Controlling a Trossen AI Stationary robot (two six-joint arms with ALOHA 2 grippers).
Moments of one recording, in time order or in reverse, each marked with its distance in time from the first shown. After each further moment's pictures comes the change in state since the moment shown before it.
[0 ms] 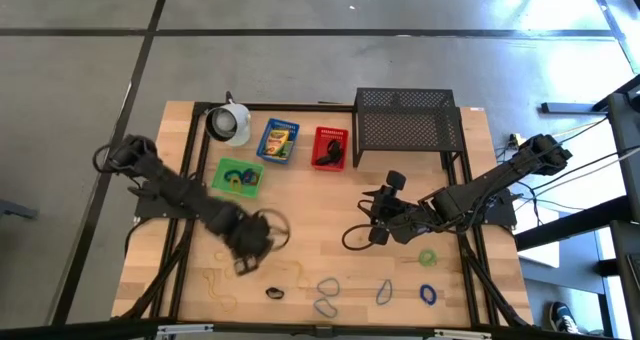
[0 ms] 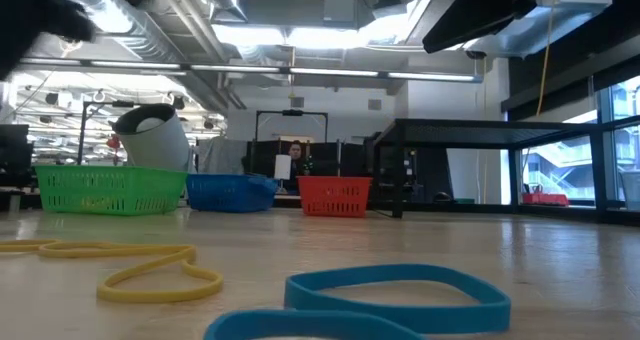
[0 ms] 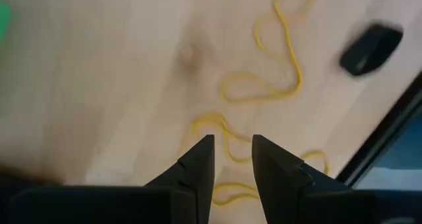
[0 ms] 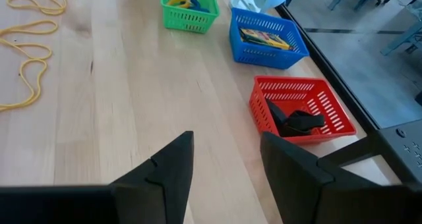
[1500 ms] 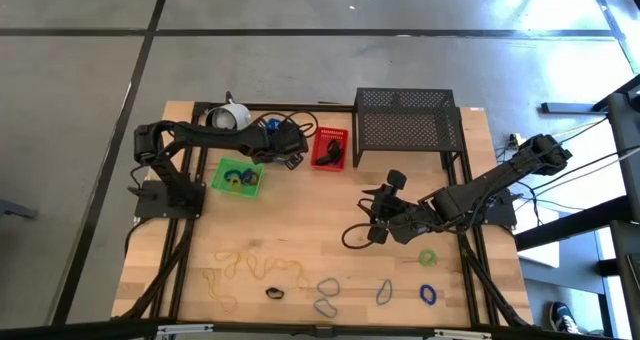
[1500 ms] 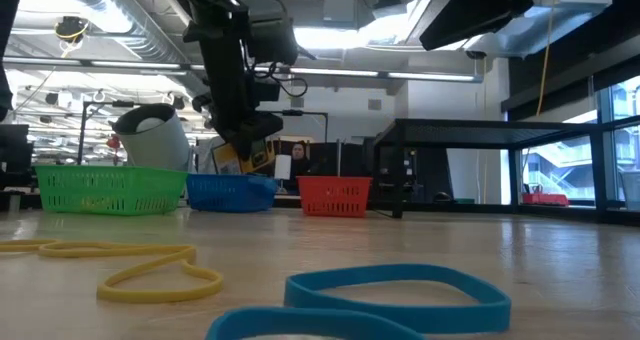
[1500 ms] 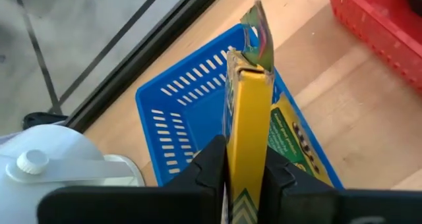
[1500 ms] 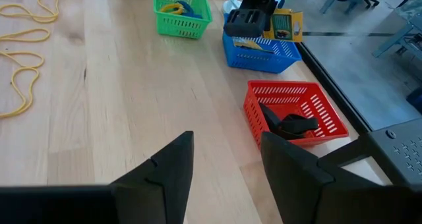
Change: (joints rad) left arm 0.833 0.130 -0.106 0.488 -0.703 0.538; right arm 0.000 0.000 0.000 0.011 0.029 0.002
